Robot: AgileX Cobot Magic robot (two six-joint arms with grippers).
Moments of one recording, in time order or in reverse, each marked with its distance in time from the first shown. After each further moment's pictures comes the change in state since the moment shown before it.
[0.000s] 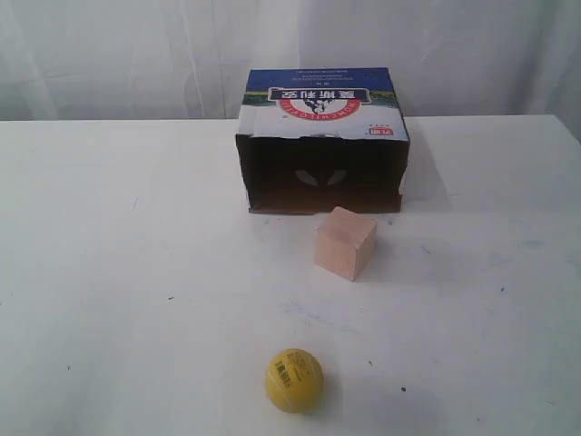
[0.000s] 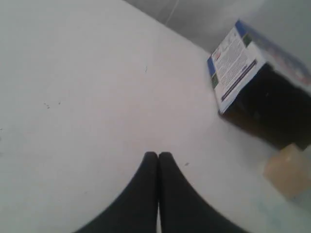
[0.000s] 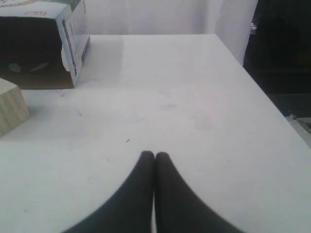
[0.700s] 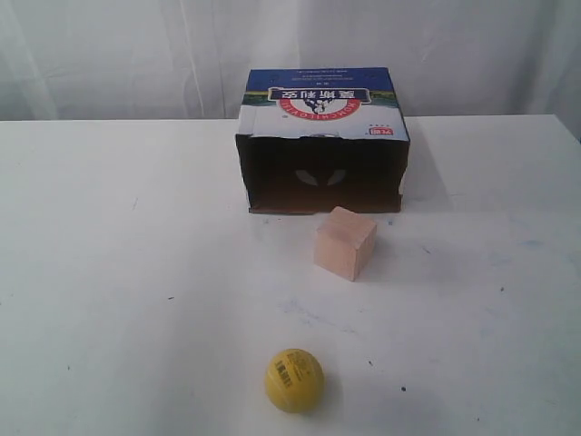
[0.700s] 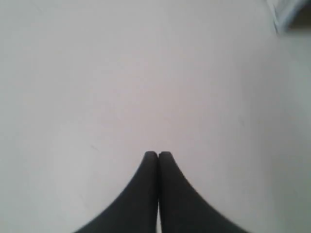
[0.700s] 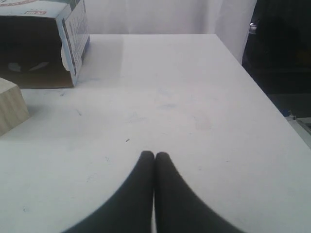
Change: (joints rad) left arm -0.127 1.008 -0.994 0.571 0.537 0.031; right arm 0.000 0.000 0.000 0.000 0.002 0.000
